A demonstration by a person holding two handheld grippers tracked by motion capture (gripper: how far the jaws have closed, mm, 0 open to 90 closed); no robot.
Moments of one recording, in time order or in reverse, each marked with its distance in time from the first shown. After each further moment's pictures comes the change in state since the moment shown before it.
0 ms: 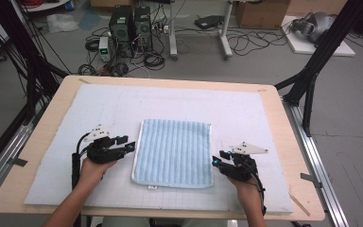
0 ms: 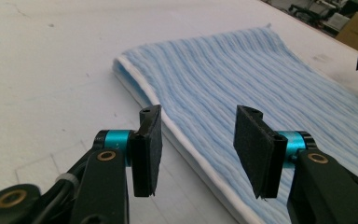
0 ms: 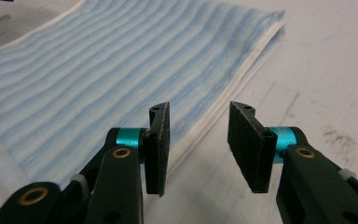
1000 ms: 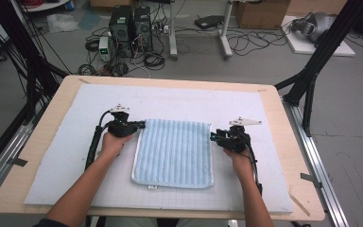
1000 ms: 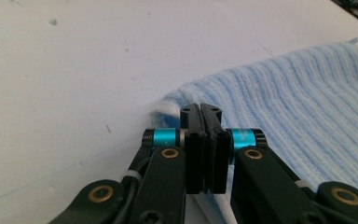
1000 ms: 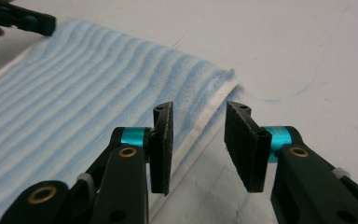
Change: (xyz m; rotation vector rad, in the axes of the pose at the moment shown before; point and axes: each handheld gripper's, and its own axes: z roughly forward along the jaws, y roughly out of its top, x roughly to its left) left arm 0.036 0.035 0.083 0.111 0.037 -0.098; right arm -0.053 0.043 0.061 0.011 0.024 0.072
